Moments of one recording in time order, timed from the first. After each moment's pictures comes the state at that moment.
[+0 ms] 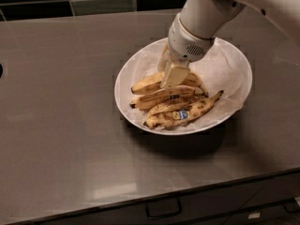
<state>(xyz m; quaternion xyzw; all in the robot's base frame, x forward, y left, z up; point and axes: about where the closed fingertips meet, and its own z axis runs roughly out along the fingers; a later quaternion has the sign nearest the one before) 0.540 -0.052 0.913 -0.72 0.67 0.05 0.20</state>
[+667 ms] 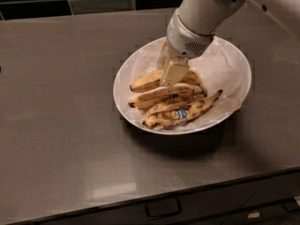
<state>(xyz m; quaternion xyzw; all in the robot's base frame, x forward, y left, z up) 0.539 -0.051 0.918 -0.72 0.67 0.04 0.20</state>
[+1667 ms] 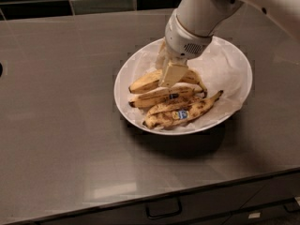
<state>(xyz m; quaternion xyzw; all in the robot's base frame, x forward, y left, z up) 0.541 -0.044 0.920 -0.73 0.65 0.03 0.21</state>
